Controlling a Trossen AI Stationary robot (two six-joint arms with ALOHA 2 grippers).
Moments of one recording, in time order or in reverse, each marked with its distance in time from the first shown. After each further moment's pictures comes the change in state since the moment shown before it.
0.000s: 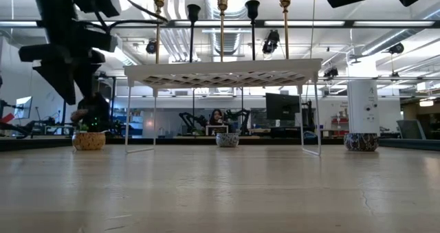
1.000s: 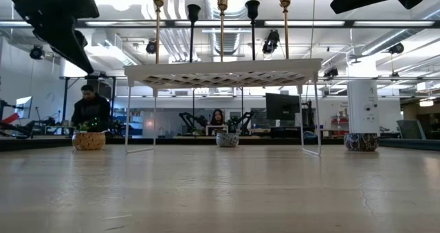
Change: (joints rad) left arm -0.169 -0.338 -0.057 0.148 -0.008 -0.331; right arm 0.000 0.001 -0.005 -0.013 -0.053 -0.013
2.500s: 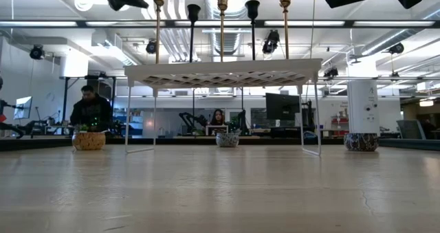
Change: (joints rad) left arm 0.355 0.228 0.480 0.122 0.354 0.366; right arm 0.000 0.020 0.011 0.041 0.056 0.053
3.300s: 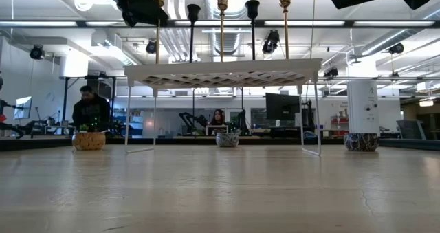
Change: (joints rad) left arm 0.001 0.043 -0.202 0.343 -0.126 0.052; right arm 0.032 0.019 0.000 0.001 -0.031 0.008
